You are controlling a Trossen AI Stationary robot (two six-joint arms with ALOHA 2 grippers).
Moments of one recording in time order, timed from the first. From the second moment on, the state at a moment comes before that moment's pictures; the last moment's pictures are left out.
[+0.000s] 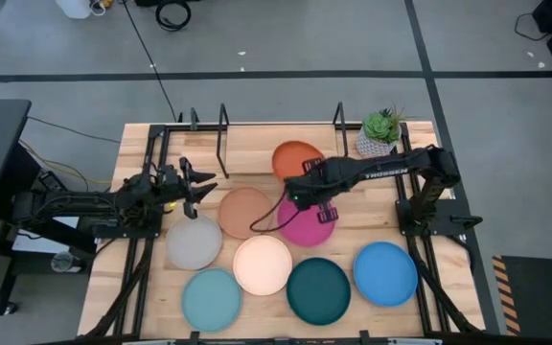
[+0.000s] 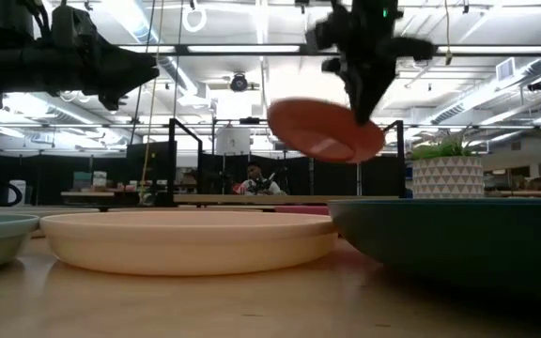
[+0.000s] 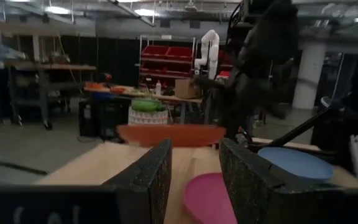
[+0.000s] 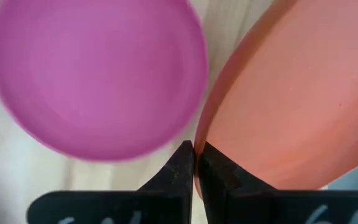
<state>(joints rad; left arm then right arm) 0.18 0.54 0.01 0.72 -0.08 -0.10 0.03 1.78 1.56 -1.25 0.30 -0.25</state>
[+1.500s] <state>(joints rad) 0.17 0.54 0.01 0.68 -0.07 -0.20 -0.27 1.78 1.42 -1.05 0.29 -0.59</state>
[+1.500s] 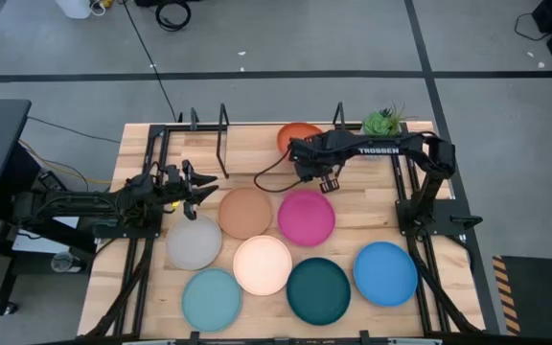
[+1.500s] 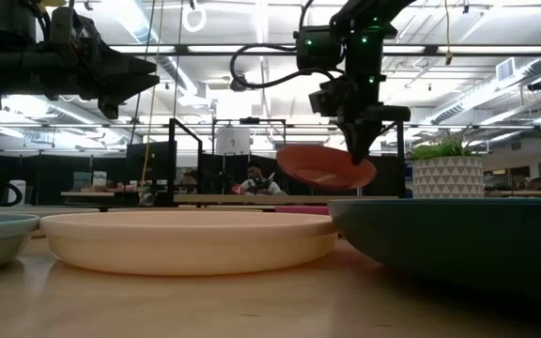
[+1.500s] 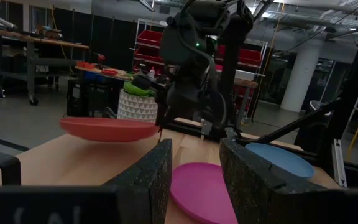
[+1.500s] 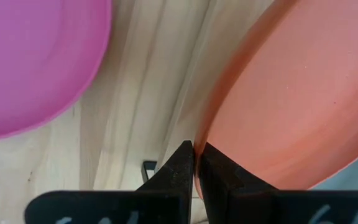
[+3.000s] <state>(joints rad) 0.17 0.54 0.01 0.69 -0.07 -0.15 -0.06 1.78 1.35 -1.08 0.03 -0.11</state>
